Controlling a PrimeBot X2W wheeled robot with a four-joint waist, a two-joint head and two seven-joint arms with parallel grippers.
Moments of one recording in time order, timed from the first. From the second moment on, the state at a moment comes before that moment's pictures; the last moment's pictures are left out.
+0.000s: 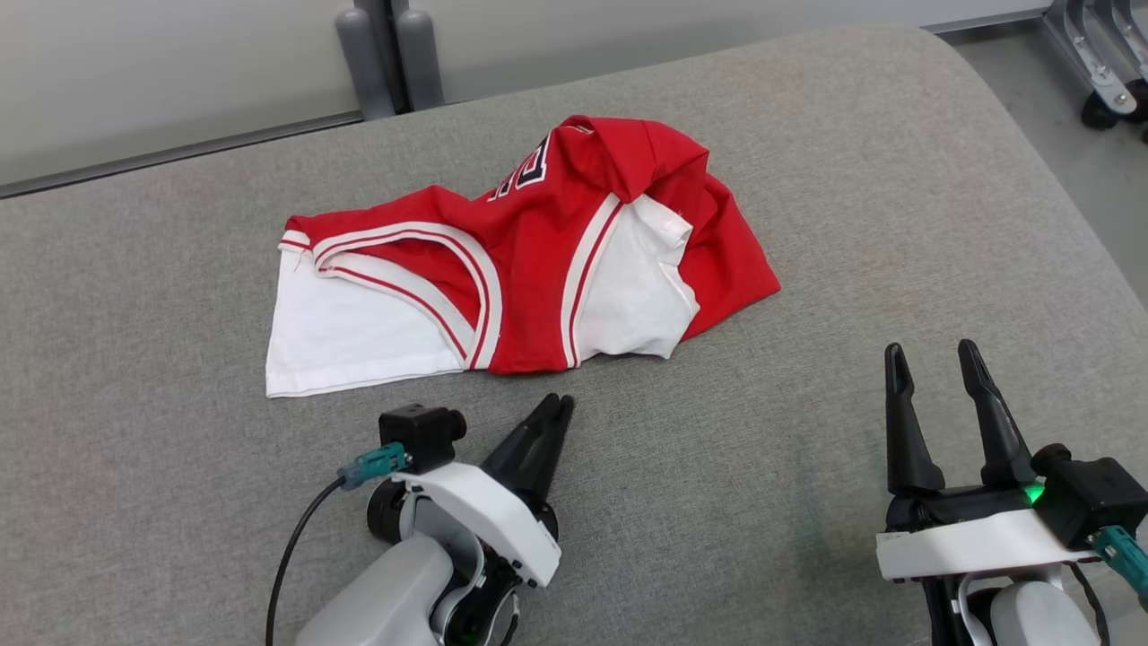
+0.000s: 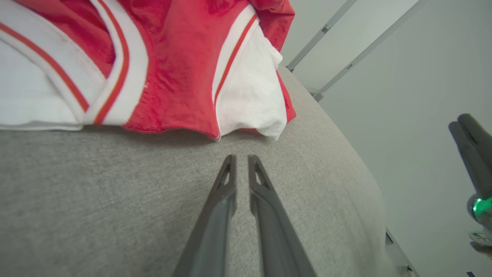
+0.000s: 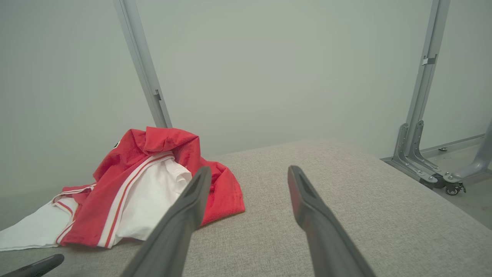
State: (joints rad) left arm -0.49 0.08 -0.83 0.65 -1.03 -0.11 -0.26; right arm -0.12 -0.05 0.08 0.15 0.23 0.13 -0.26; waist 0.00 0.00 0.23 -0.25
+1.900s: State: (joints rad) left arm -0.54 0.43 -0.35 0.10 -1.20 0.05 0.10; right arm -0.08 -0.05 -0.03 0.12 0.24 0.13 -0.26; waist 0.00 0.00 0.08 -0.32
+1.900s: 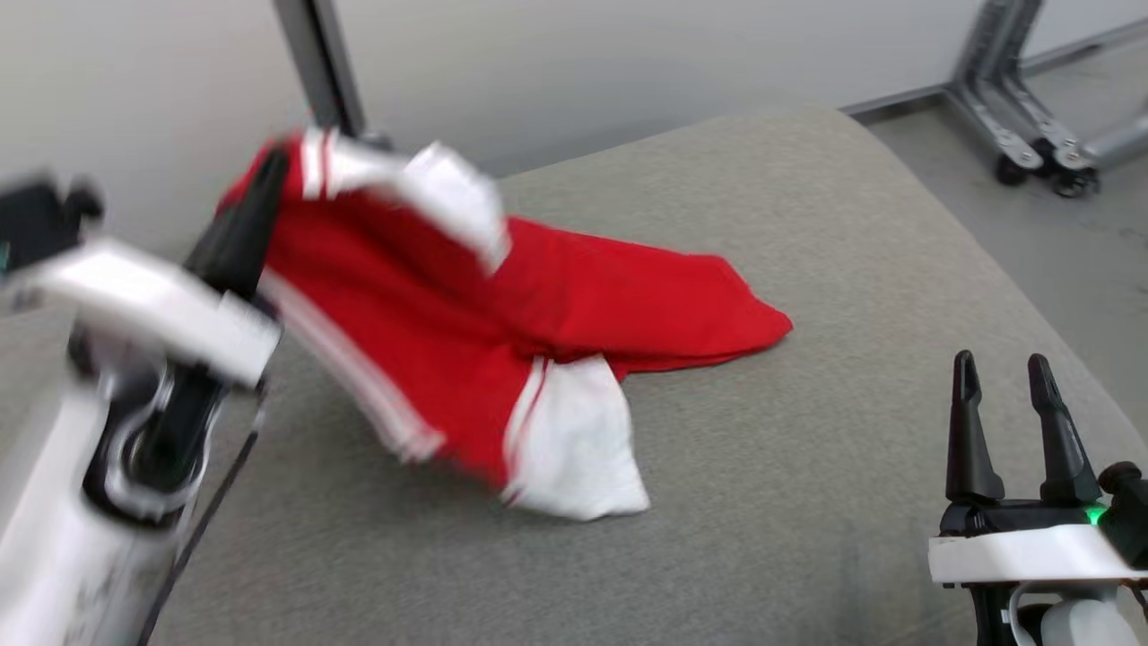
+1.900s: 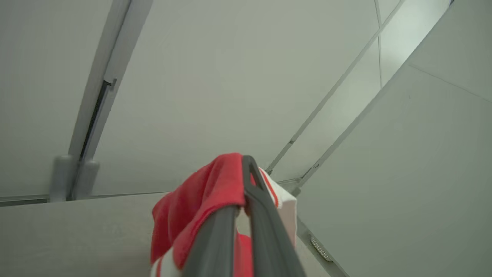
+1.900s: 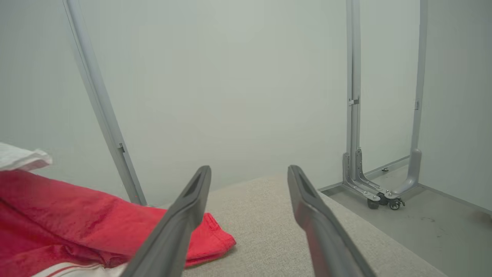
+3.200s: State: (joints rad) left arm -0.28 0.50 -0.30 0.25 -0.97 0.03 -0.23; right arm -0.08 -0.05 0.05 0.25 0.18 0.13 -0.26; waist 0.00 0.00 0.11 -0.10
